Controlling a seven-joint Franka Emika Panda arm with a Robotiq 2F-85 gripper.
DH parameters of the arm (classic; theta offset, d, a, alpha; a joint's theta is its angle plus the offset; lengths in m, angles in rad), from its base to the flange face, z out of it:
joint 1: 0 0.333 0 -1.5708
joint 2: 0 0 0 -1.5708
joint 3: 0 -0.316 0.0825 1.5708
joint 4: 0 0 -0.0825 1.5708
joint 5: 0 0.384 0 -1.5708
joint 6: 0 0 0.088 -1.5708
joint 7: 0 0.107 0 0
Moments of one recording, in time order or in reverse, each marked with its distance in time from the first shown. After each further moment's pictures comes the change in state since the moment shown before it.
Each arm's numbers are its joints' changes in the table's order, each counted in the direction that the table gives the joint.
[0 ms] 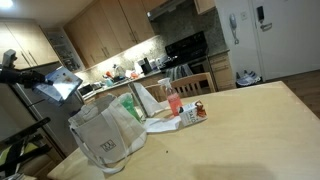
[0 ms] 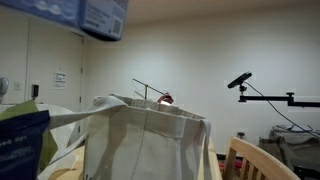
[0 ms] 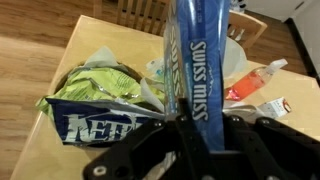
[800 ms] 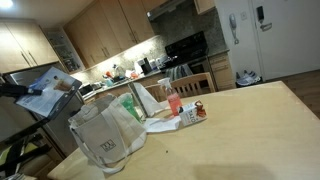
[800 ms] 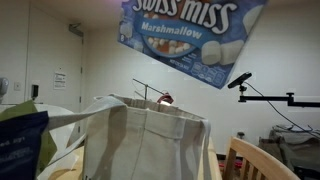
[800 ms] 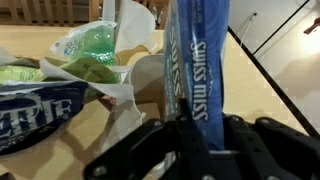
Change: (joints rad) arm 0.043 -0.275 -0.030 0.336 -0.017 0.269 0.392
